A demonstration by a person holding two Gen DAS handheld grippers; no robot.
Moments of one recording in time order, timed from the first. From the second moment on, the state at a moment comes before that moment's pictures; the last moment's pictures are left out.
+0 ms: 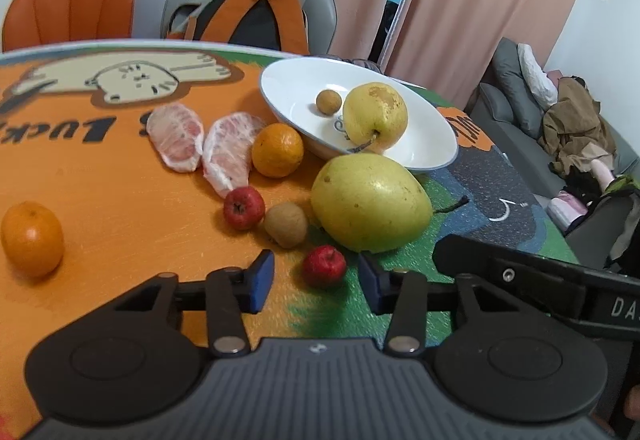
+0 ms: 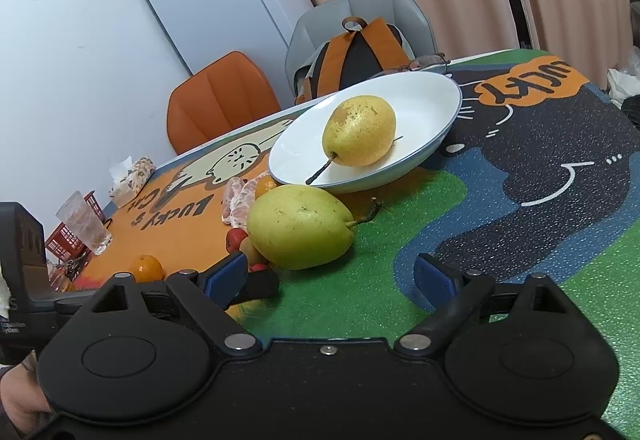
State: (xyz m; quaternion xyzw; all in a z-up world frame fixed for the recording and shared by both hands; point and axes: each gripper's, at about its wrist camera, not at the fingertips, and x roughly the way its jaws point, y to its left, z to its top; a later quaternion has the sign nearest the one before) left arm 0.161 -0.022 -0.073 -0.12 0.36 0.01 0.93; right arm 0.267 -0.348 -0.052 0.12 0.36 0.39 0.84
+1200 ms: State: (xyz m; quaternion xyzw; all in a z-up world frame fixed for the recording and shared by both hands) left arm 0.140 0.044 -0.066 -0.16 0.33 0.06 0.93; right arm 0.291 -0.278 -0.061 0.12 0.38 0.39 0.83
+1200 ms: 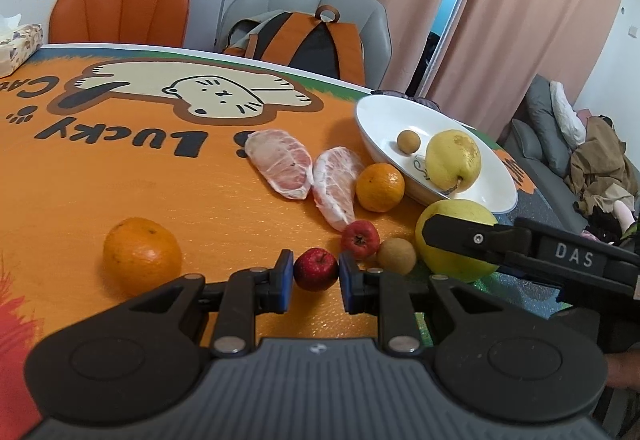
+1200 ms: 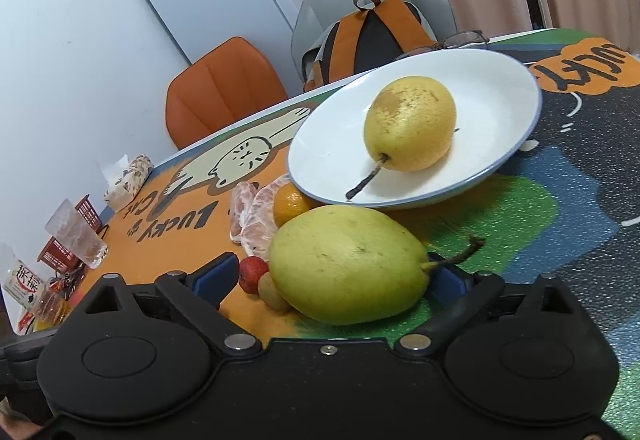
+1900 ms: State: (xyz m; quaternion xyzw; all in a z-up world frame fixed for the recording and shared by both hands) left arm 0.130 0.036 -0.042 -0.15 0.31 0.06 0.94; right arm 0.277 -0.313 -0.045 0.13 0.34 0.36 0.86
